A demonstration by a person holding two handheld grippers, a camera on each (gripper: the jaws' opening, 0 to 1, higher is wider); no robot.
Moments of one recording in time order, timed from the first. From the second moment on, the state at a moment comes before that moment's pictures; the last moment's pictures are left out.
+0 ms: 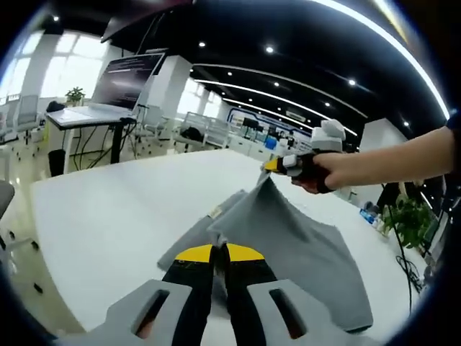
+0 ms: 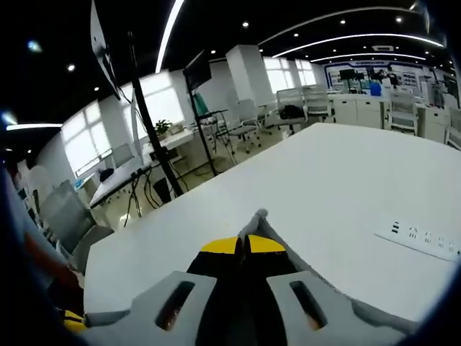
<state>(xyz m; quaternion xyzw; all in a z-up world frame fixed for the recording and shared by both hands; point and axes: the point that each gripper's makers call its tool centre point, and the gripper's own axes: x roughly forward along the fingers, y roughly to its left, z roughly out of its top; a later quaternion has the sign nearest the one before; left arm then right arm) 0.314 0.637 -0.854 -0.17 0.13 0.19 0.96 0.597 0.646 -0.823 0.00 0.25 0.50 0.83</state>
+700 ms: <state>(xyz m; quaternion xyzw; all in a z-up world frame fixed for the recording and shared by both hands) 0.308 0.658 -0.888 -0.19 0.15 0.21 0.95 0.587 0.684 -0.869 -0.01 0.25 0.52 0.82</state>
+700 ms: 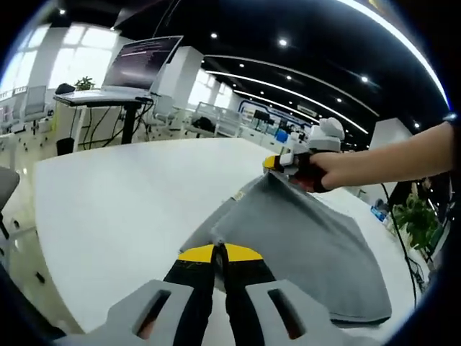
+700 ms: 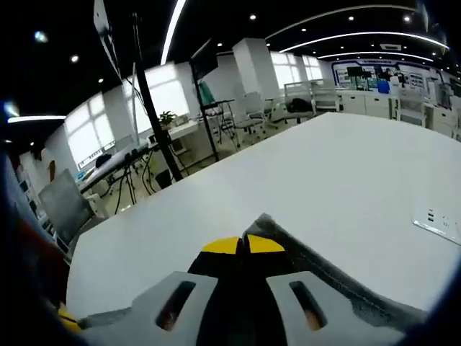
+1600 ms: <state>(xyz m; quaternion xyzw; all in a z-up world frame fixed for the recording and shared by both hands) 0.307 0.698 -0.900 -0.09 0.25 0.18 0.95 0.600 0.570 -0.863 -0.06 0.27 0.48 0.83</state>
